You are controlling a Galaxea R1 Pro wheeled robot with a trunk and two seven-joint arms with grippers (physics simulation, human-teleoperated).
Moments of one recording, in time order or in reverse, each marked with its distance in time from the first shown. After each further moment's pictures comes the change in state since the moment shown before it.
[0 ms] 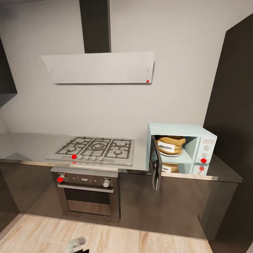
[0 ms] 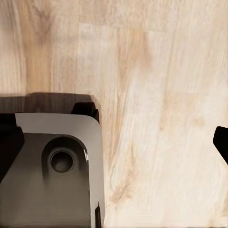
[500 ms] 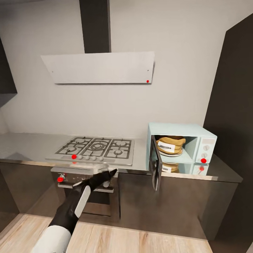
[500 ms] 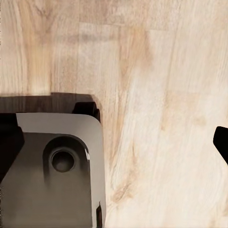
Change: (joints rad) left arm -0.483 -0.114 -0.014 -0.089 0.003 0.040 -0.314; right arm 0.003 0.002 -0.001 -0.001 -0.002 -0.002 0.001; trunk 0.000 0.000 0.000
